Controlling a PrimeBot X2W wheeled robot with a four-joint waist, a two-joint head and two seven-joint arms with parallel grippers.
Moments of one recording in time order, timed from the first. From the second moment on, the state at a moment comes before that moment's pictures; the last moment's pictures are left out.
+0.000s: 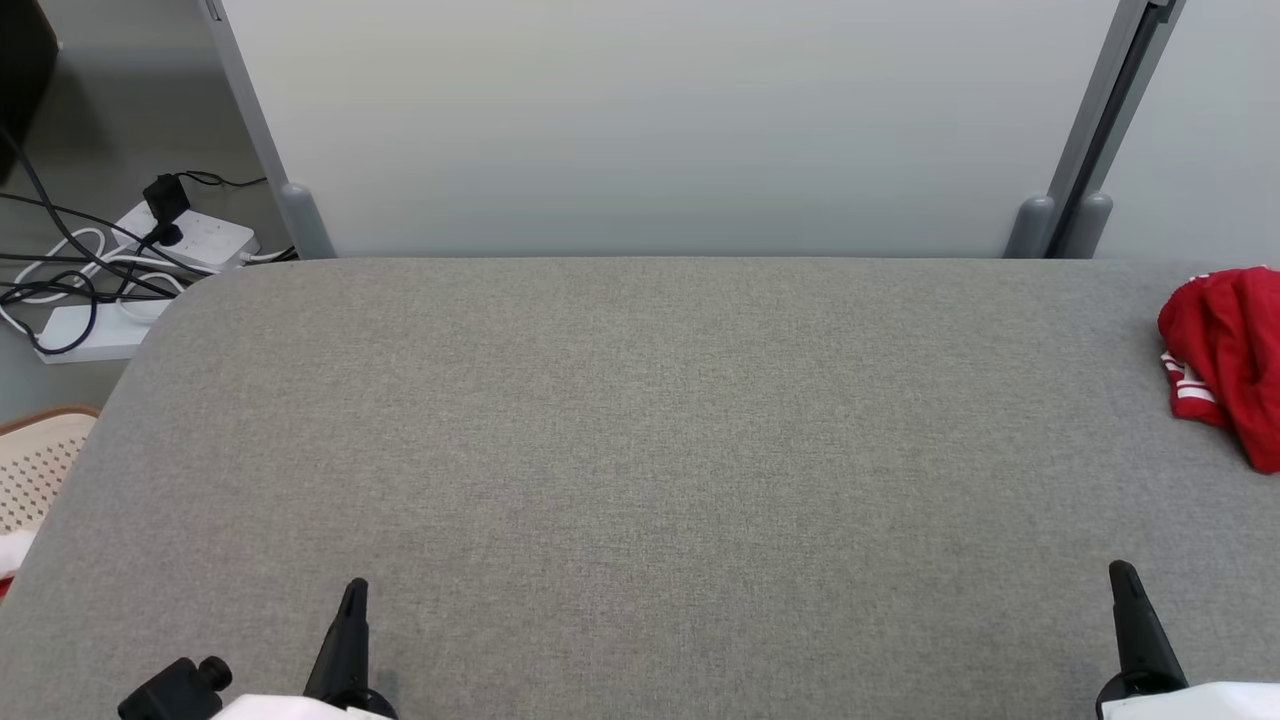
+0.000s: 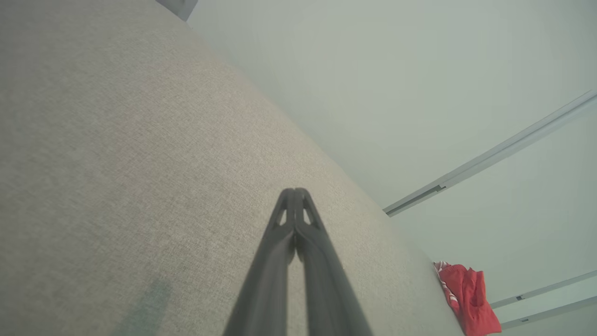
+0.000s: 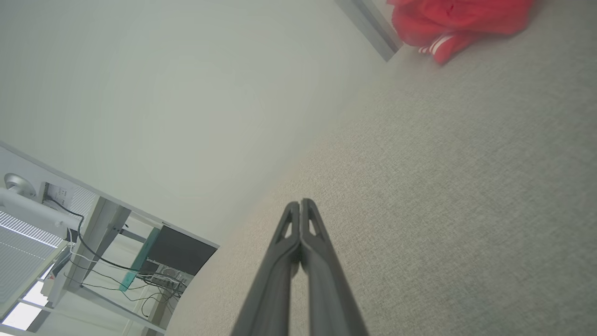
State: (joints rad) left arm 0.07 0.05 -0.05 0.24 -0.90 -0.05 -0.07; right arm 0.08 -0.03 -0.09 0.18 0.93 0.13 -0.07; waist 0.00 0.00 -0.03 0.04
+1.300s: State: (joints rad) left arm 0.01 0.05 0.02 0.26 -1.35 -0.09 0.04; right arm 0.00 -0.04 -0.12 0.24 1.36 0.13 0.04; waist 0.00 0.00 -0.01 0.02
